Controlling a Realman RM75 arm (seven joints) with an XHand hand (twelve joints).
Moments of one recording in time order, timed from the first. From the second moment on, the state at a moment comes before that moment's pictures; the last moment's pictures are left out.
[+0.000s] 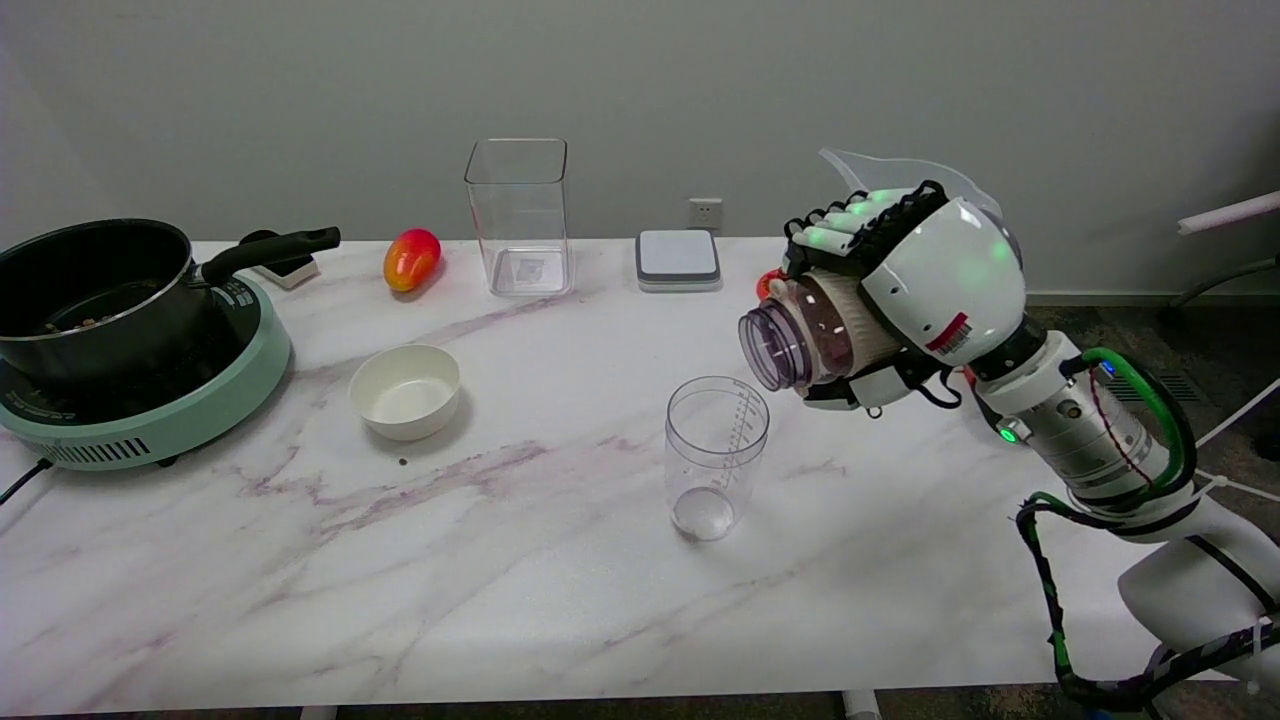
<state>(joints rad) -0.33 -0.93 -1.40 1.59 -0.02 1.03 0.44</state>
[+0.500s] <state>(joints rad) -0.29 -0.90 -1.38 1.60 -0.13 0.99 0.48</state>
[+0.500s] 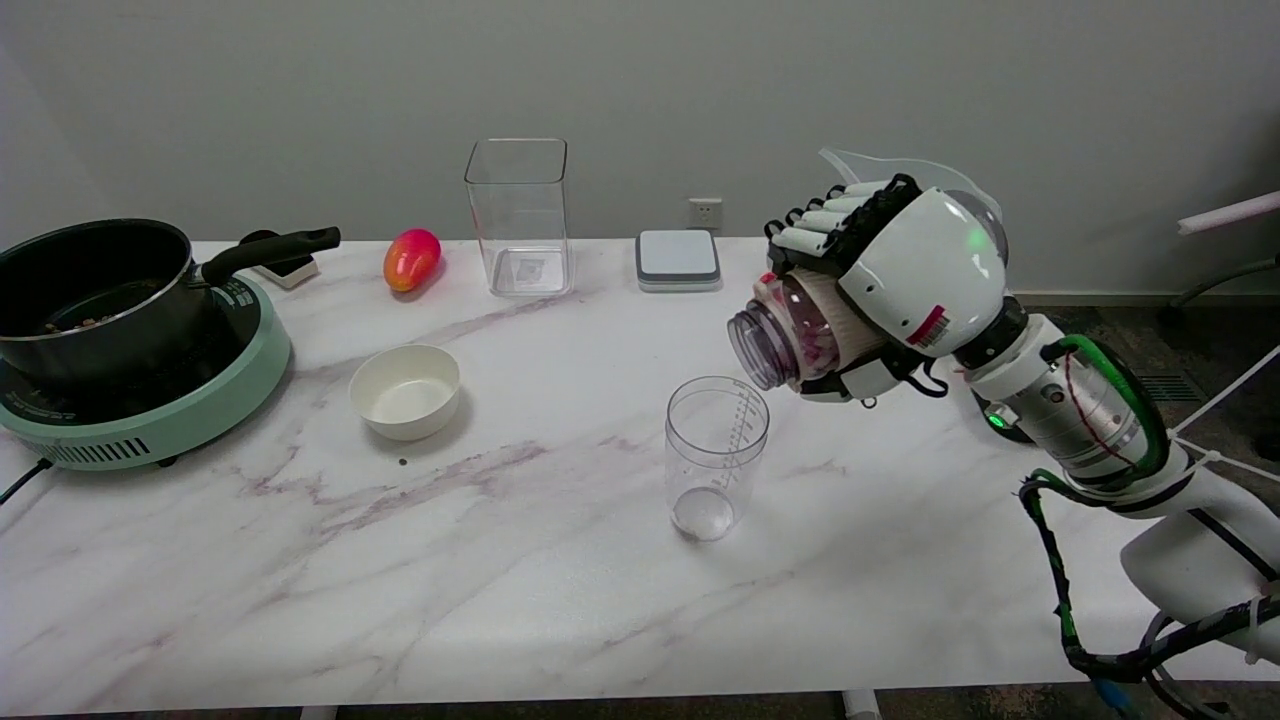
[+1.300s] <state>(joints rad) -0.28 -0.91 -1.39 1.61 -0.24 0.96 0.48</state>
